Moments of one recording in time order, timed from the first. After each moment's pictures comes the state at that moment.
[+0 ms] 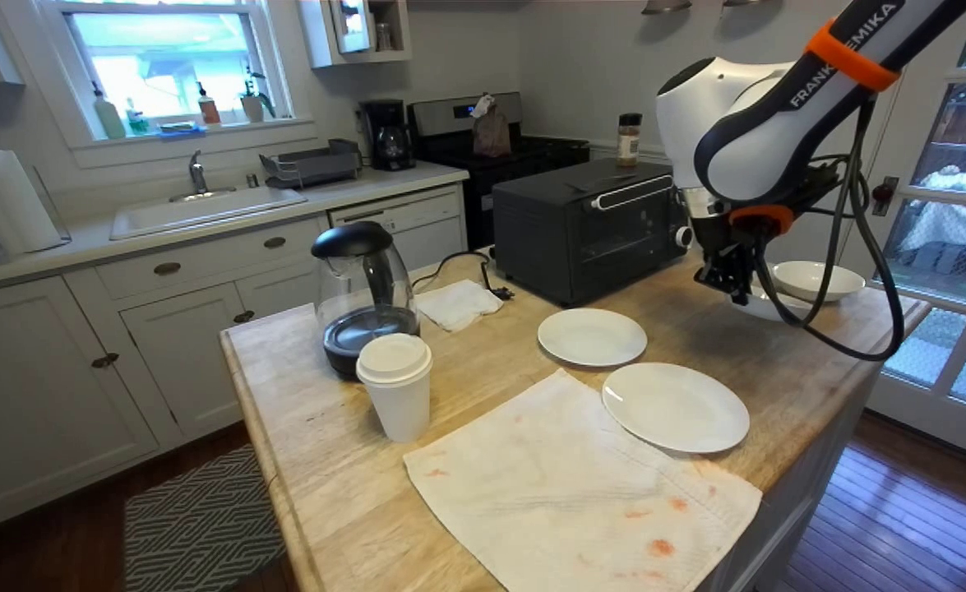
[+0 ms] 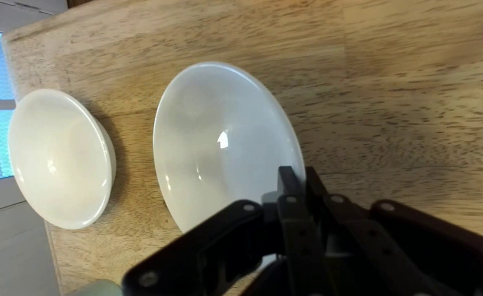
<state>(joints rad) -0.05 0.41 -0.20 -2.04 -0.45 2.26 0.33</state>
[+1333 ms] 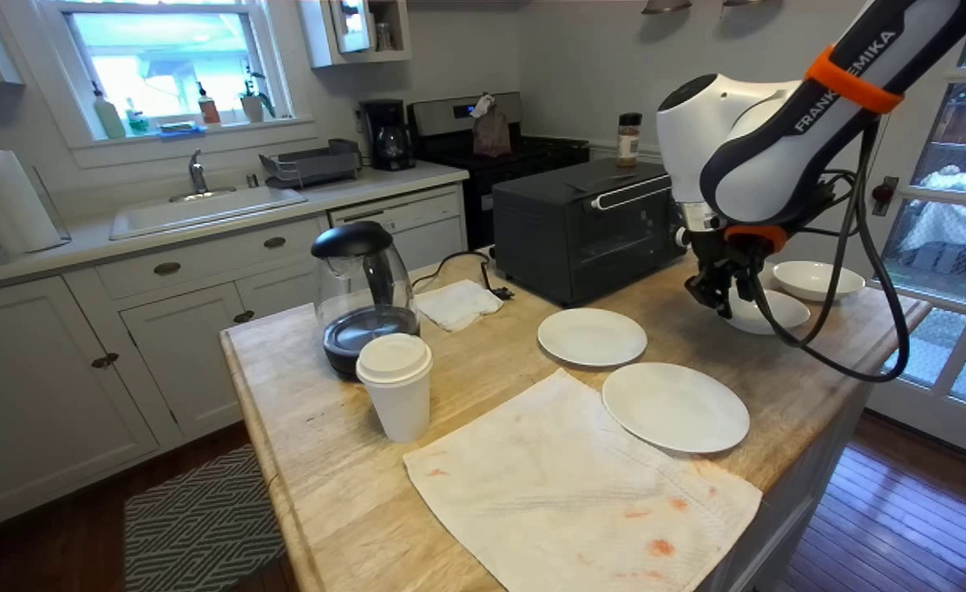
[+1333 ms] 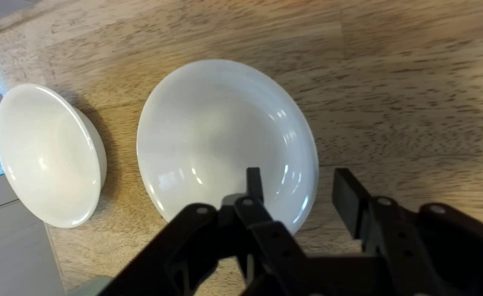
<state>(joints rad) -0.02 0.43 -0.23 -2.07 -0.49 2.35 0.41</state>
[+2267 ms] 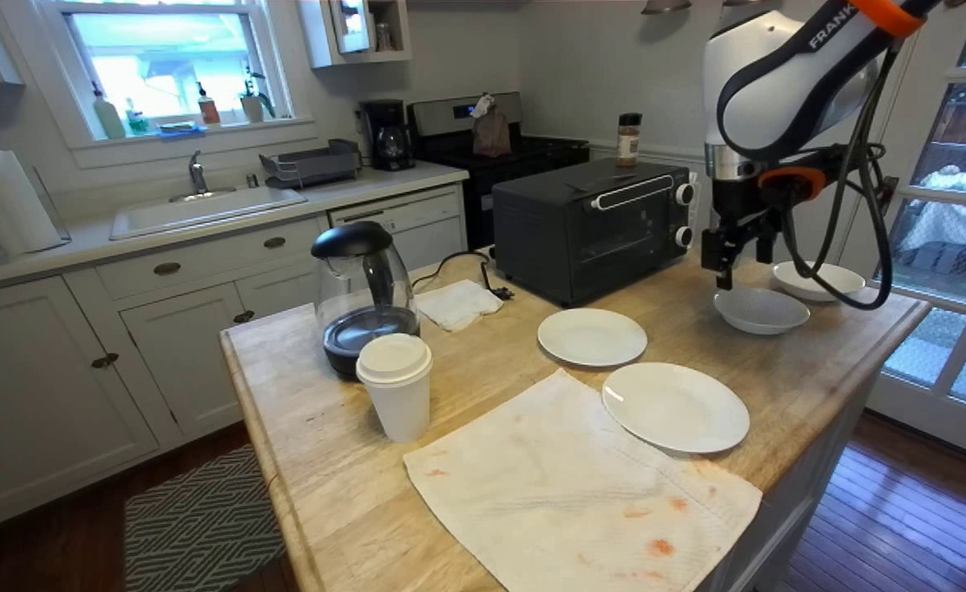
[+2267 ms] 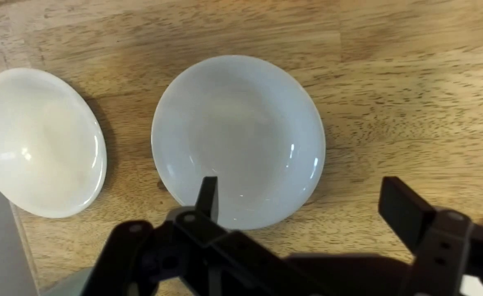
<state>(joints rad) -0.13 0.33 -0.20 -2.07 -0.25 2.31 0.06</state>
